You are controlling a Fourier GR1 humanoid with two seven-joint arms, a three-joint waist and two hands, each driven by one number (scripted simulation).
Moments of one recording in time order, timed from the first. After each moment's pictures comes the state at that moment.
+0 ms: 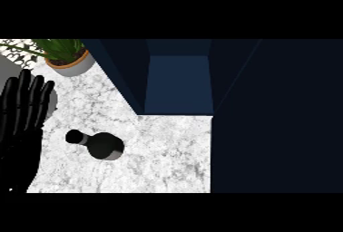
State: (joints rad) left arm -0.01 0.12 -0.01 -2.10 0.01 -0.01 -0.02; right arm 0.01 -0.12 -0.03 -2.10 -0.01 0.03 0.00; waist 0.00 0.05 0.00
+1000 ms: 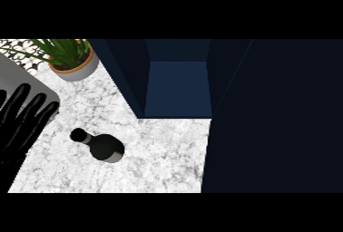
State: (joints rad) left arm 0.02 0.23 0.06 -2.27 0.55 -0.19 0.32; right arm 0.17 -0.07 0.21 -2.45 -0.11 0.04 0.35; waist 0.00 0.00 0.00
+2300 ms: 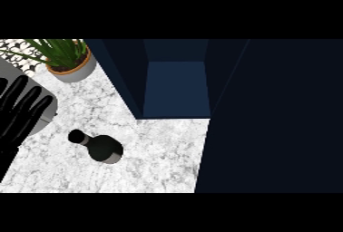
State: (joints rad) left arm -0.02 0.24 0.12 -2.25 0.54 -0.12 0.47; right arm 0.04 -0.07 0.47 -2.51 0.02 -0.19 0.57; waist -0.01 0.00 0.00
